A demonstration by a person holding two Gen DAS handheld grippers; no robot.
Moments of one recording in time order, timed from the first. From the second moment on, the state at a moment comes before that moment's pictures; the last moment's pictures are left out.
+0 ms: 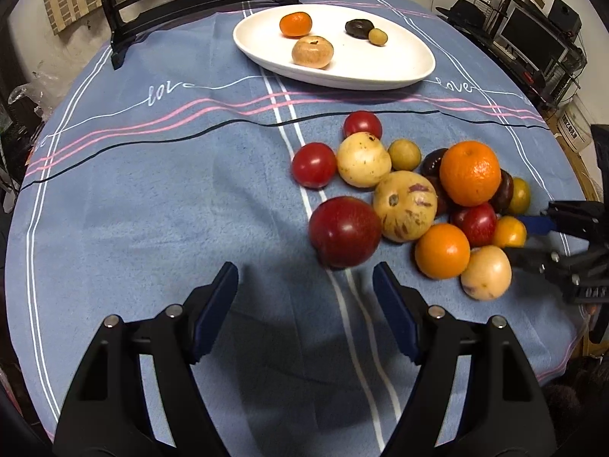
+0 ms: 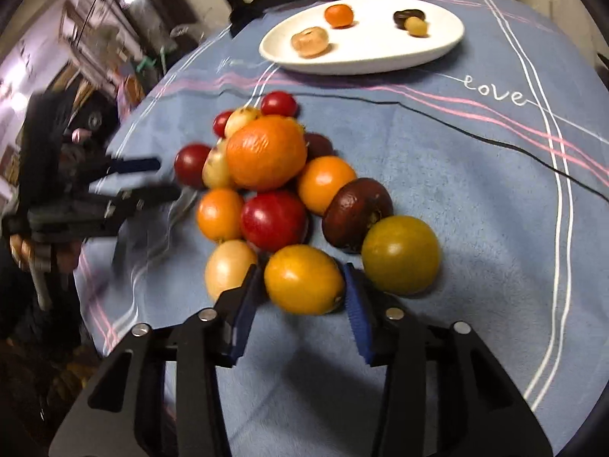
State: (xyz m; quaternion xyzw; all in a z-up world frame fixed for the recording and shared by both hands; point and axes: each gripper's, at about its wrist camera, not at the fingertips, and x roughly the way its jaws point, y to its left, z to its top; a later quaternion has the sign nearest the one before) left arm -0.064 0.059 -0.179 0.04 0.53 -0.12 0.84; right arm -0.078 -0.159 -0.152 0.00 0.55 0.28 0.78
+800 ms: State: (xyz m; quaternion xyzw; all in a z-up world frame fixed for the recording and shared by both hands) left arm -0.044 0.038 -0.183 0.04 0.53 -0.16 0.83; right arm -0.093 -0.181 -0.147 0.02 0.58 0.27 0.77
